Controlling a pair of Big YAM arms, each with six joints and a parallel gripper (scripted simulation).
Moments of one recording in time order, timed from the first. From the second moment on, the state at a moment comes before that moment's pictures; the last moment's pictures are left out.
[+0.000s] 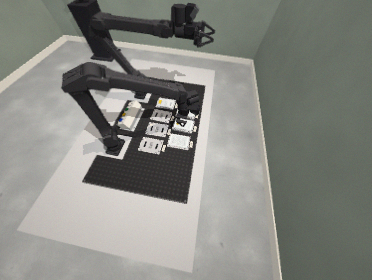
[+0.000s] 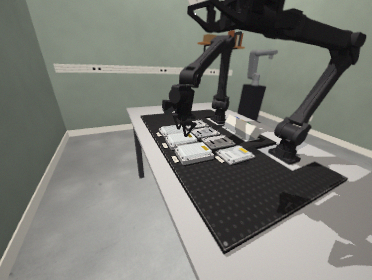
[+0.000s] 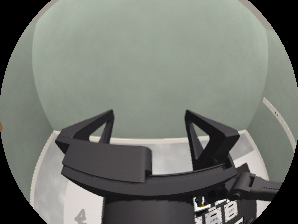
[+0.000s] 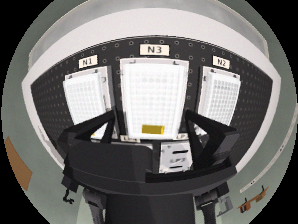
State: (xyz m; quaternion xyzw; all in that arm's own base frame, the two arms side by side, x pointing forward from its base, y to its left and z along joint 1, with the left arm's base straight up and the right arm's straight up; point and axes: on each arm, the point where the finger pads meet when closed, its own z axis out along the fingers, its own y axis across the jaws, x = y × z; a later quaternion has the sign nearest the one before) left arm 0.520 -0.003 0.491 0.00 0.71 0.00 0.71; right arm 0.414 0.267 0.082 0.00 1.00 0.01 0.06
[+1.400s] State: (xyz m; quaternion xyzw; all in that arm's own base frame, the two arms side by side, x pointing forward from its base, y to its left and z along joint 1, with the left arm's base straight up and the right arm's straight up) left arm 0.520 -0.003 0.491 0.00 0.71 0.00 0.71; right arm 0.411 0.261 0.054 0.01 1.00 0.00 0.00
